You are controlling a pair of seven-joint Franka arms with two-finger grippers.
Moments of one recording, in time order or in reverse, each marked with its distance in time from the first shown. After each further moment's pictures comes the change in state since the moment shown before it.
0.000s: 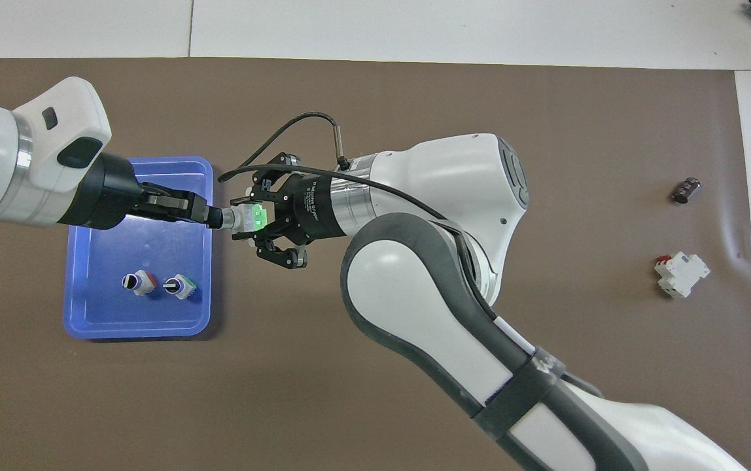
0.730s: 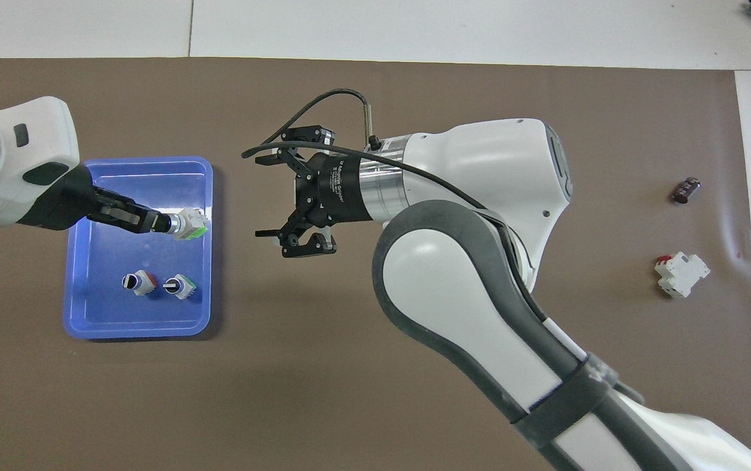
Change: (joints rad) left arm 0.035 0.003 0.031 -0.016 0.185 -0.037 0.251; right arm -0.043 -0.058 -0.014 -0.012 -0.004 -0.011 0.031
